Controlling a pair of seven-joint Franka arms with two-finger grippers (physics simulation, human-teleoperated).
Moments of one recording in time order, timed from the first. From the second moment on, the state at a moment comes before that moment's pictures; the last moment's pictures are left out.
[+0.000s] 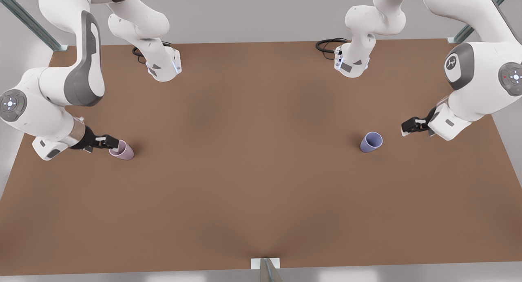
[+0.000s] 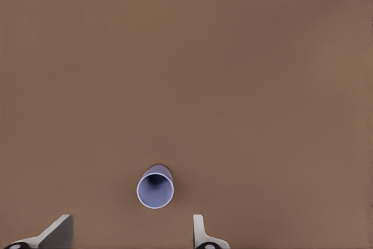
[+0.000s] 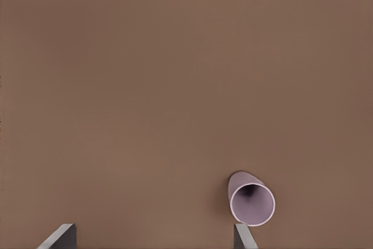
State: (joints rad) left arm -0.20 0.16 0.20 -1.48 -0.08 1.58 0.02; right arm -0.01 0.17 -0.01 -1.58 0.05 1.72 -0.02
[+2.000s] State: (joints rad) left arm -0.19 0.15 0.16 -1.59 -0.14 1.50 0.04; right arm 0.28 0.39 0.00 -1.70 0.05 2.17 -0.15
